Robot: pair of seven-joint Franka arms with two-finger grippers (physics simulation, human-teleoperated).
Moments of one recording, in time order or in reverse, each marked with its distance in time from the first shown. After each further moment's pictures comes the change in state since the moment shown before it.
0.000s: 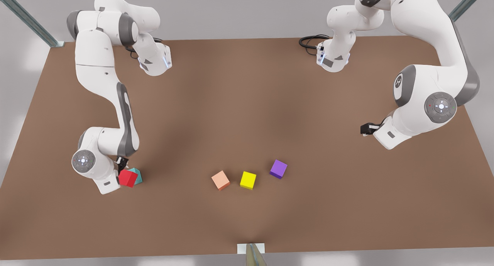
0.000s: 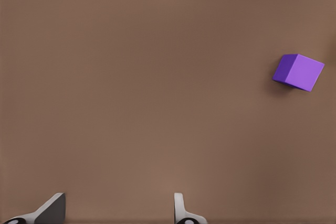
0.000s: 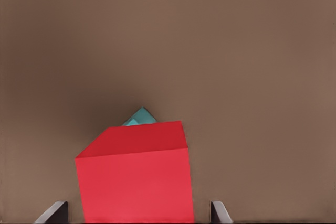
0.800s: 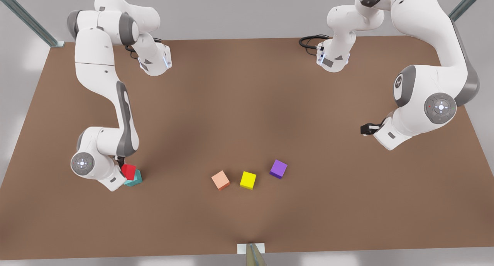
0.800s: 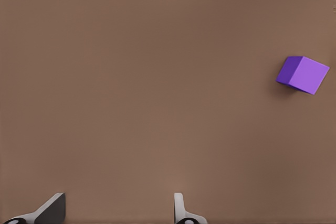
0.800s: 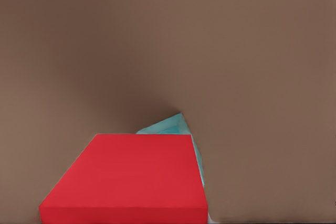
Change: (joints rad) left arm 0.001 0.002 0.000 0.000 0.001 -0.009 -0.033; right arm 0.004 0.023 -0.001 0.035 0.004 -0.086 -0.308
